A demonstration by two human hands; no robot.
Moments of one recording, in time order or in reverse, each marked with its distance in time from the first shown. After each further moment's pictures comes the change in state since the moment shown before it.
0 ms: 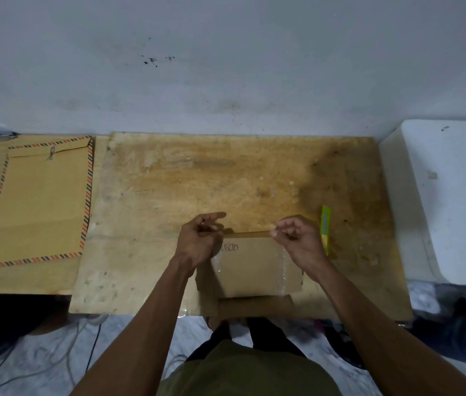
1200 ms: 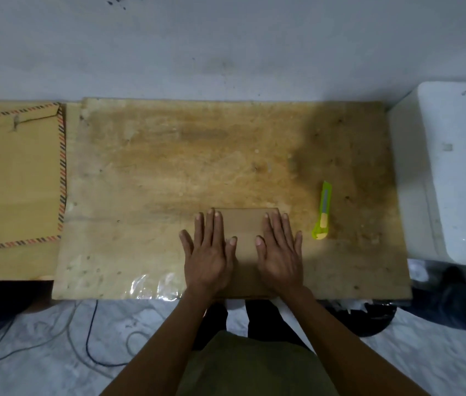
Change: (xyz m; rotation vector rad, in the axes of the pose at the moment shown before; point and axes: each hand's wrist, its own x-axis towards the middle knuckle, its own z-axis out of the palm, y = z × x) left_hand -0.014 -0.107 0.039 1.068 0.018 0.309; right_hand -0.037 0.078 0.056 -0.886 0.035 -0.150
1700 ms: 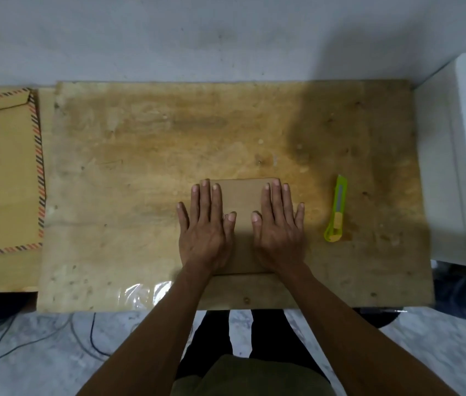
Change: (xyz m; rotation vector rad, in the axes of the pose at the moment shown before) left_hand 0.061 -0.004 -0.004 0.115 0.064 0.023; right_hand 0.060 -0.011 0.017 -0.134 0.241 -0.042
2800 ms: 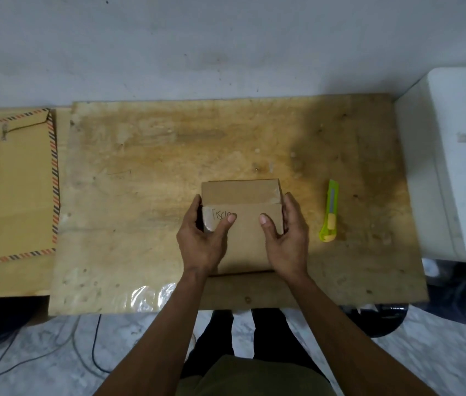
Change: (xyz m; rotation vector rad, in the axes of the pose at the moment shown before) left_hand -0.020 0.015 -0.041 -1.075 0.222 -0.334; right_hand -0.013 -0.006 -0.047 0.919 0.074 0.367
